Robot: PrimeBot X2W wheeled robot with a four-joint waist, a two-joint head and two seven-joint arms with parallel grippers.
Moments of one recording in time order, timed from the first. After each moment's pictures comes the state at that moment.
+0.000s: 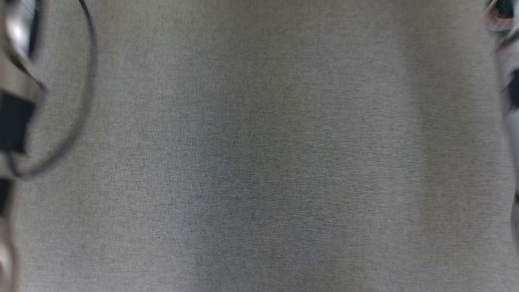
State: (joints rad) left arm -1.32 0.40 -0.40 0.48 -0.32 -0.07 -0.26; right arm -1.32 -0.34 0.26 0.61 0.28 0.13 -0.26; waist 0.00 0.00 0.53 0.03
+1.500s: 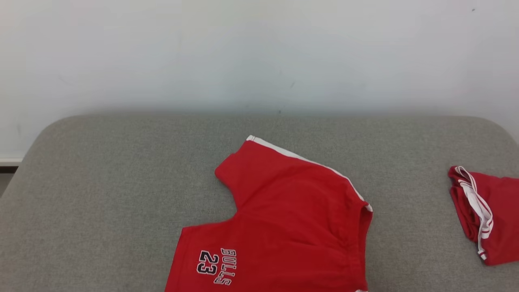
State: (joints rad) left arm 0.10 0.11 -0.14 0.47 -0.42 -0.13 -0.26; right arm 0.08 -0.26 0.35 0.44 0.42 0.13 -0.26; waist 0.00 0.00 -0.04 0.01
